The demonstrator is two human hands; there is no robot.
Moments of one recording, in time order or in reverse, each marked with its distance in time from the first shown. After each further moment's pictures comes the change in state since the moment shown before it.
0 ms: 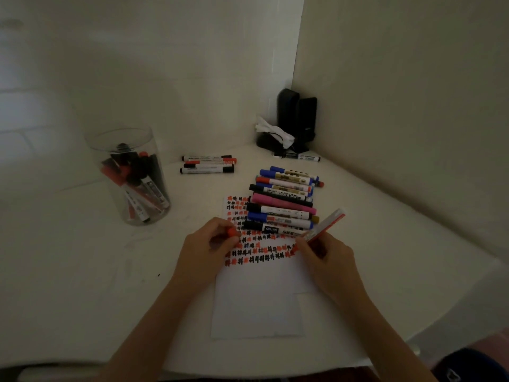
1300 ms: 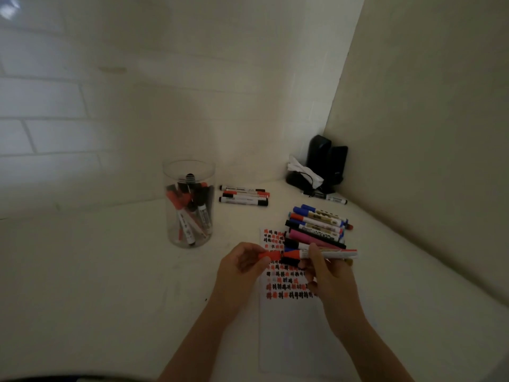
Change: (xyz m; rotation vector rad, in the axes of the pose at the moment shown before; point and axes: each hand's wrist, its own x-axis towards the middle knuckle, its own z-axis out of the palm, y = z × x) left_hand 0.000 -0.001 -0.021 -0.538 0.097 -0.127; right_hand -0.002 -0.090 0.054 0.521 0.032 0.187
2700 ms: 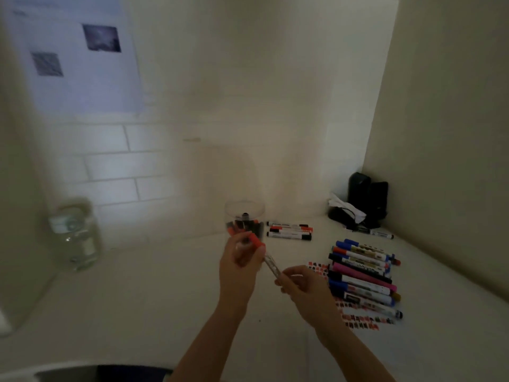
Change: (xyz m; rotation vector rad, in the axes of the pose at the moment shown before) left_hand -0.002 0.078 -0.063 -0.124 0.392 0.159; right_hand -0.024 -0.023 0.079 -0.222 -0.356 -0.133
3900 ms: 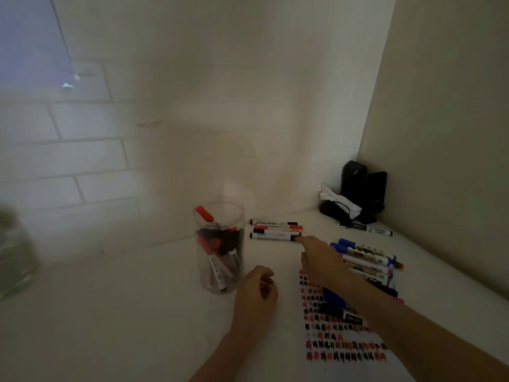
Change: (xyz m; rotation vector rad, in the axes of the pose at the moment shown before) left_hand 0.029 -0.112 0.041 0.744 -0.297 -0.001; right_hand 0.161 0.051 -0.055 -1.017 -0.153 -0.139
